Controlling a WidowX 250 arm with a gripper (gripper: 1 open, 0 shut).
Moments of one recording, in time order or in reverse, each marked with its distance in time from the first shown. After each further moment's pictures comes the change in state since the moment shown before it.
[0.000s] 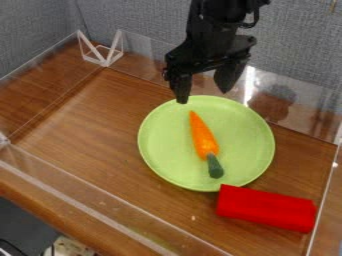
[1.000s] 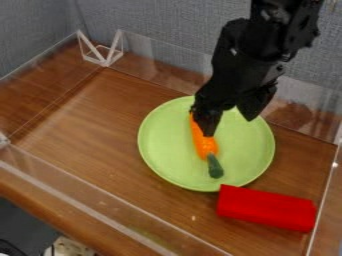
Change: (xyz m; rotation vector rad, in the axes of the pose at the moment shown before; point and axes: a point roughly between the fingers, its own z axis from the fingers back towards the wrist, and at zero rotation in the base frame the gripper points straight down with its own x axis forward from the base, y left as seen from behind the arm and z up) arm -0.037 0.000 0.005 -0.023 -0.024 0.048
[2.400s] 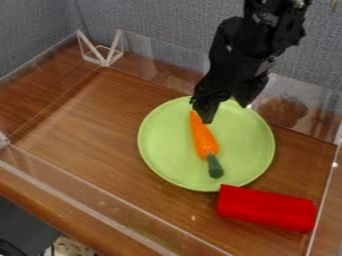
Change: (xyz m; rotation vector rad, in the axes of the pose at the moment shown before) arm 0.016 -0.020 -0.026 -0.019 -0.061 0.027
